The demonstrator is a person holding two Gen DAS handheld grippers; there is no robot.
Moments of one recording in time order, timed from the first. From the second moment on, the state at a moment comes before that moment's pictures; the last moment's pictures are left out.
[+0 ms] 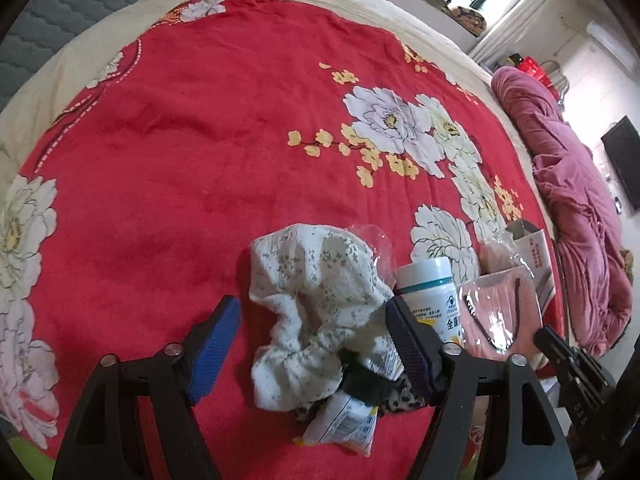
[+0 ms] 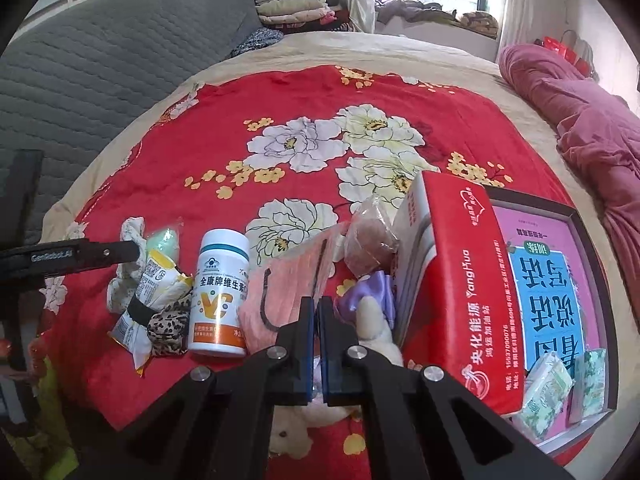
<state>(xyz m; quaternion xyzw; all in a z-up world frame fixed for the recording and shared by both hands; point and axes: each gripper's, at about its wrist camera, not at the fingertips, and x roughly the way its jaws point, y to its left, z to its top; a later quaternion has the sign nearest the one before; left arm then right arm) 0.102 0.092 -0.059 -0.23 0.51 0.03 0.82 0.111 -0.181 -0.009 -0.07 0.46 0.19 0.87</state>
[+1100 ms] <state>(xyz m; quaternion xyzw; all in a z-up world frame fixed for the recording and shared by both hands) 0.078 0.066 0.006 -0.22 0.46 -0.04 0.86 0.099 -0.189 0.024 -0.05 0.42 0.20 0.88</state>
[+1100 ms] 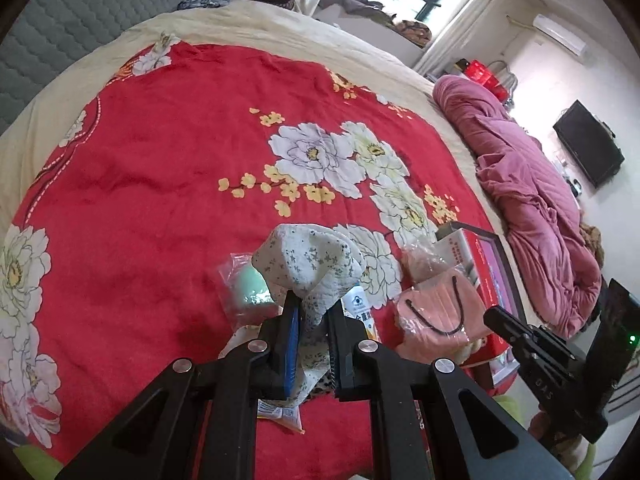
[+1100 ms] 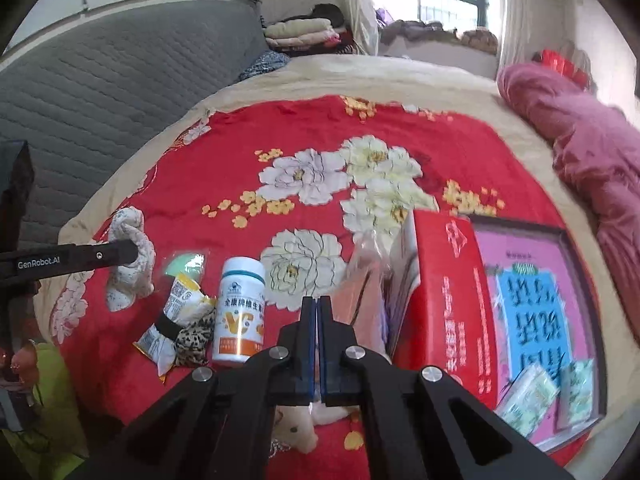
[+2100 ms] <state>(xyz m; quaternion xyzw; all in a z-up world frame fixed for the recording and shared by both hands) 0.075 0.054 0.003 -0.21 0.47 -0.06 0.86 0.117 -0.190 -0.008 -0.03 0.45 0.20 0.87</state>
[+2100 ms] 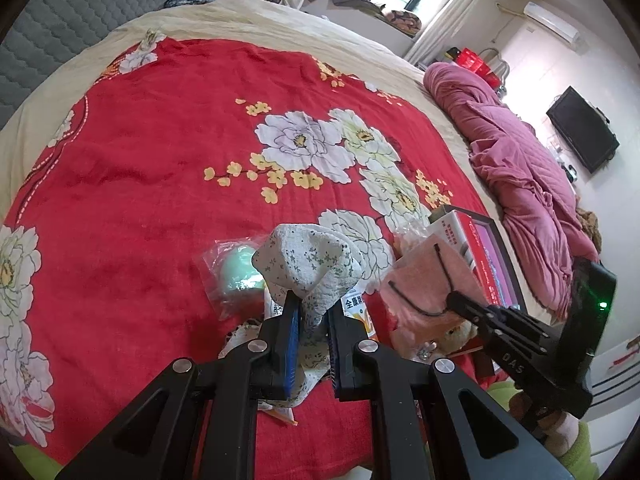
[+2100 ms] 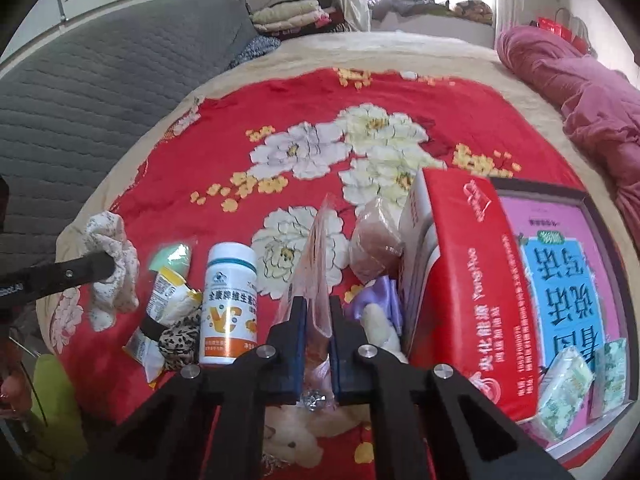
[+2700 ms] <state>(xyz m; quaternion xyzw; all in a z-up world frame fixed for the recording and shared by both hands) 0.072 -0.007 0.054 -0.15 0.44 -0.09 0.88 0.087 -0.233 0.082 0.00 0.36 0.19 0.91</state>
